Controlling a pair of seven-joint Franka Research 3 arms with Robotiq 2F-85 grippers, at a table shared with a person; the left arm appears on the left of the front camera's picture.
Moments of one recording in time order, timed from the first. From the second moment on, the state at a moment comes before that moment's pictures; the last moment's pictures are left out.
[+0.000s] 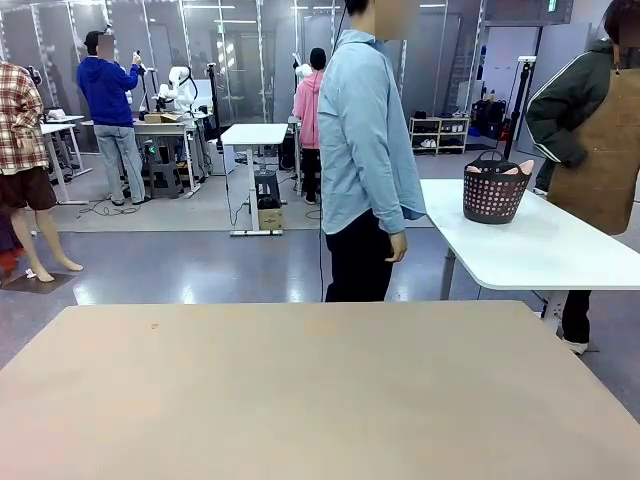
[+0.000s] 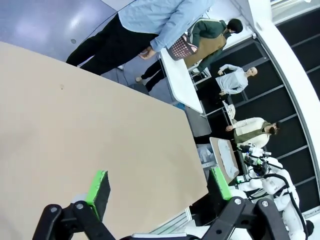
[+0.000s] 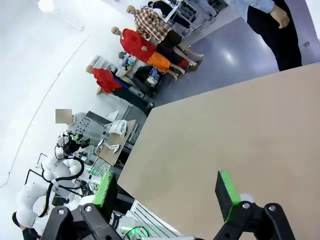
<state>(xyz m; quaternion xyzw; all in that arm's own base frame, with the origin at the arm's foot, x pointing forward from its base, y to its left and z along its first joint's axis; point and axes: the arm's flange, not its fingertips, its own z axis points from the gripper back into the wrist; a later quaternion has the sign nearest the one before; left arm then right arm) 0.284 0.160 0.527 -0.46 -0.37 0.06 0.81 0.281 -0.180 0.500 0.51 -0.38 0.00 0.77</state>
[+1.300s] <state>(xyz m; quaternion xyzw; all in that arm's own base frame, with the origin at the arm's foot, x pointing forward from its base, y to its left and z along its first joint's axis) 0.283 0.161 0.524 -0.46 -0.36 0.07 0.81 0.283 -0.171 0.507 0.51 -0.37 0.00 0.78</state>
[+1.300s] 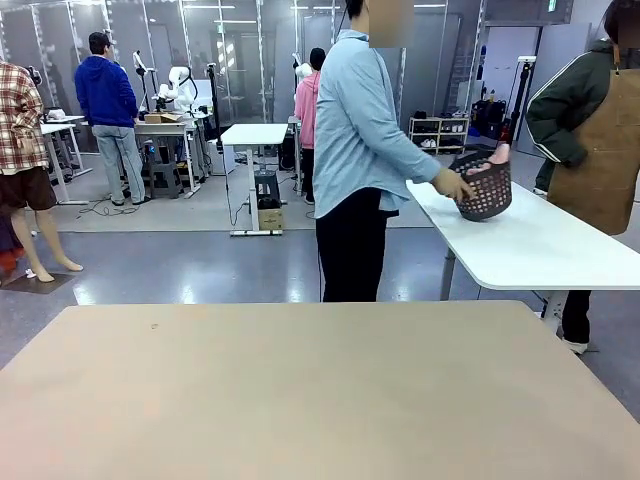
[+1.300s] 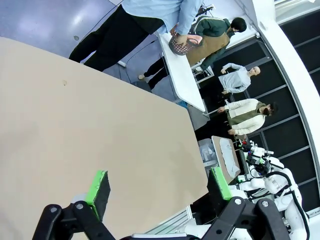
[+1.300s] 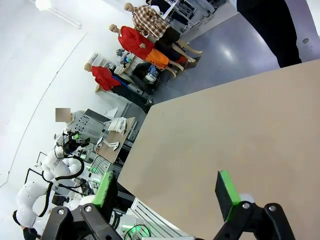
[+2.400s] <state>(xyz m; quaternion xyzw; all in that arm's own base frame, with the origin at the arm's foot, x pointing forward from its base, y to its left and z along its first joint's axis) 0.283 0.161 0.524 -0.46 -0.36 0.07 0.81 0.284 -0.171 0.507 0.51 -0.37 0.00 0.78</state>
